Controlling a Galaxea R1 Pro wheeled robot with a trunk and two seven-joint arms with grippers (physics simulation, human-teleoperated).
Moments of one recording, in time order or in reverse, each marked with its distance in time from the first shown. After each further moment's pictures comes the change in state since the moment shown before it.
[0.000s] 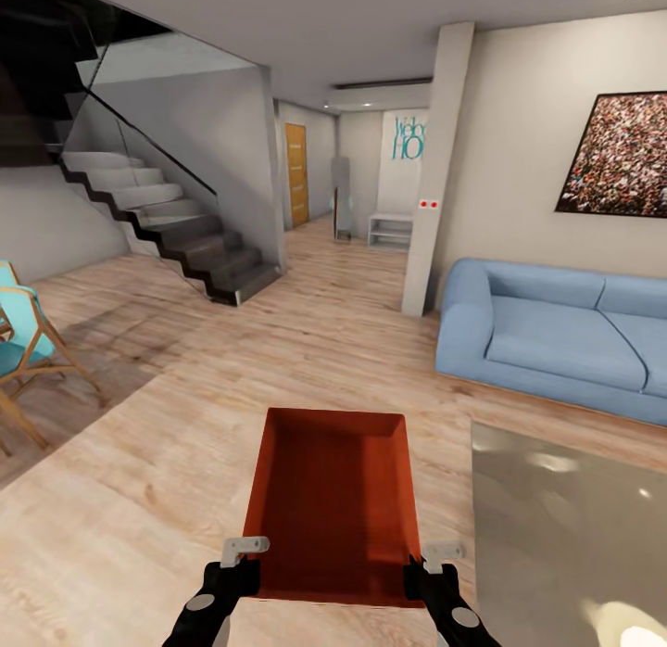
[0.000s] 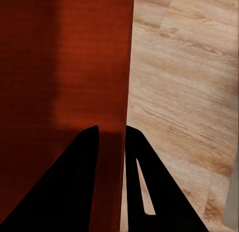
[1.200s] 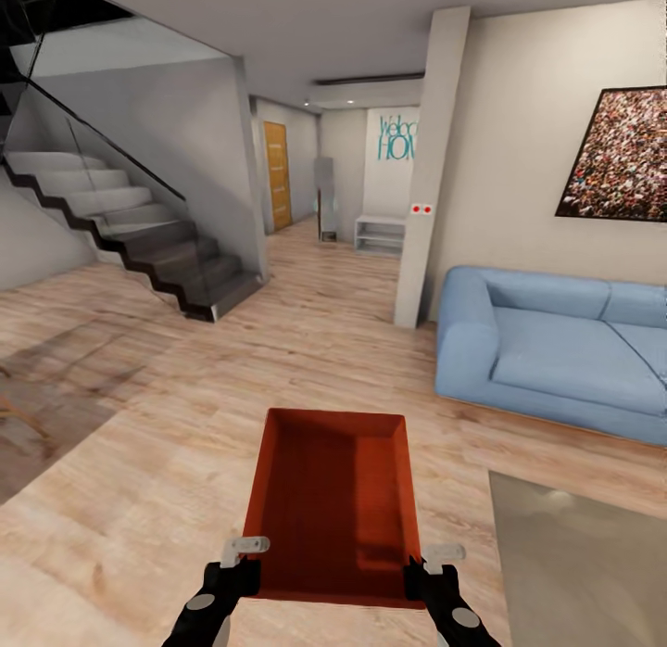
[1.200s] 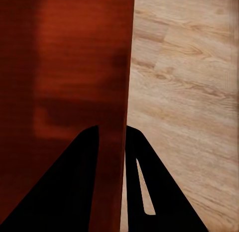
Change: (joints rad) left arm 0.000 0.001 -0.004 -0.001 0.003 0.005 0.003; right arm 0.000 0.000 -0.002 0.002 0.000 0.003 0.004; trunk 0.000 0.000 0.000
